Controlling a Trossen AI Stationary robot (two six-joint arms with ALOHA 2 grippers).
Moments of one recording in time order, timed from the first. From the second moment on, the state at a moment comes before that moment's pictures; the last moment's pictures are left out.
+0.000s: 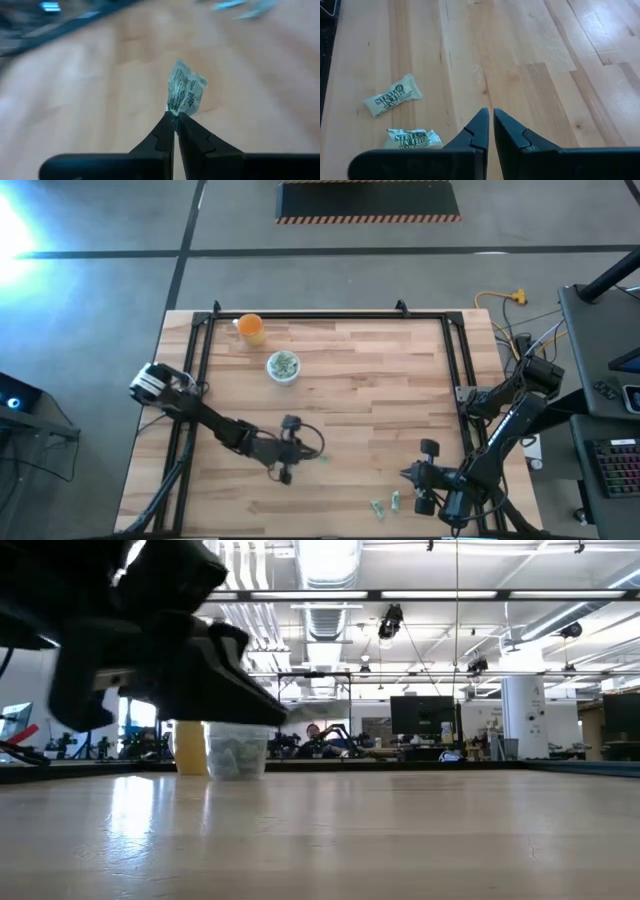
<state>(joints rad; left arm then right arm) -0.48 1.75 0.66 0.64 -0.44 0.11 1.03 1.57 0.91 -0.64 0.71 1.14</state>
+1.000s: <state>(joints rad) -0.05 1.18 0.50 0.06 -0.84 0.11 1.03 1.57 0.90 -0.62 0.71 1.14</state>
